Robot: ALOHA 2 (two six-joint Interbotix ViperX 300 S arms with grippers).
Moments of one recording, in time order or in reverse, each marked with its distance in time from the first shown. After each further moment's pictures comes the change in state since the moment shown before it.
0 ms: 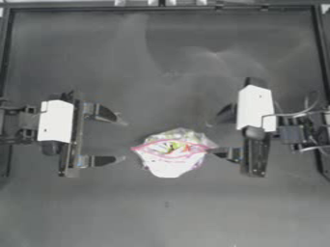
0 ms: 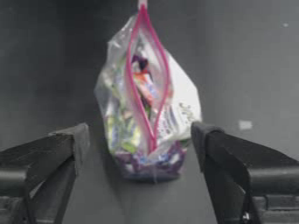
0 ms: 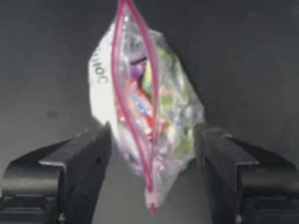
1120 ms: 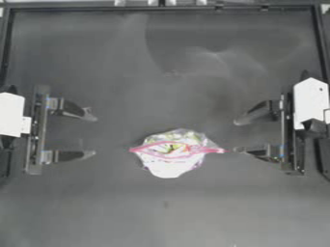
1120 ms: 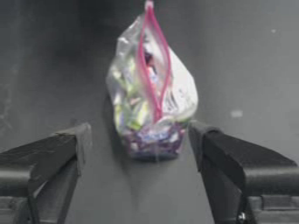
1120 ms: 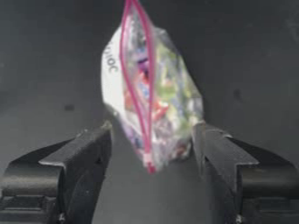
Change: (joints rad) left arm 0.021 -0.265 0.126 0.000 0.074 -0.003; right arm -0.006 -0.253 0.190 -0.008 -0.087 0.005
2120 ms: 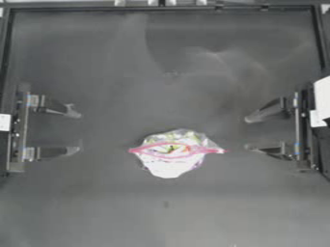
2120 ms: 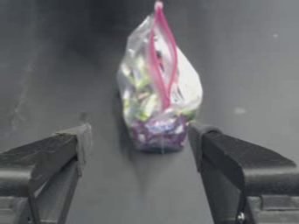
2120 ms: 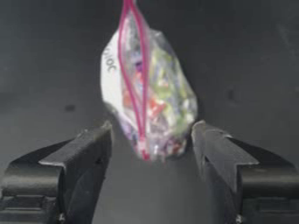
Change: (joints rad) left arm 0.020 -0.152 0.077 0.000 0.028 -0.003; right arm -0.002 -0.106 0.058 -0.008 0.005 0.002
